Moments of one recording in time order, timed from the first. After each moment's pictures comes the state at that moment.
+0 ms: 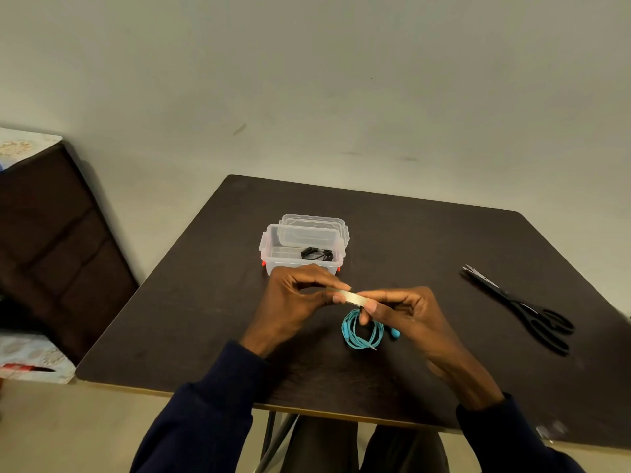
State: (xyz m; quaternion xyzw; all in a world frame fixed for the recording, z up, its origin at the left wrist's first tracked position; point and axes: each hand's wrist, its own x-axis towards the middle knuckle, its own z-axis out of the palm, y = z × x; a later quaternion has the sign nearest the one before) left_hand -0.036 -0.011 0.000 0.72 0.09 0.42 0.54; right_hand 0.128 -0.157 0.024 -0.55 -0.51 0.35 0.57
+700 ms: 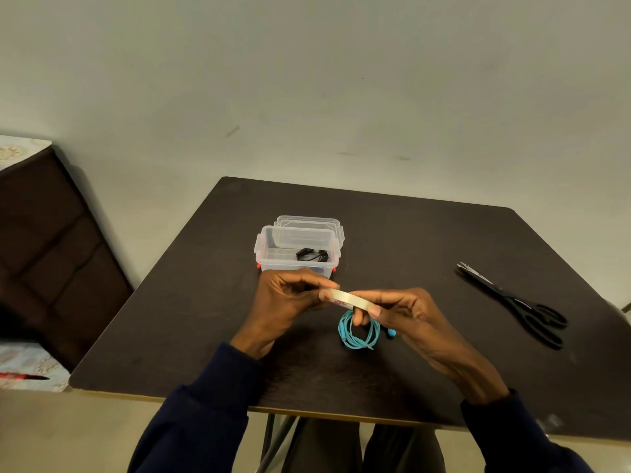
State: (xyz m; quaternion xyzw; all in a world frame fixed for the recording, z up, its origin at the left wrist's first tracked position) left_hand -0.039 -0.003 -0.013 0.64 0.11 0.39 0.66; right_hand 0.138 -0.159 0.028 -0.52 -0.54 0.40 0.53
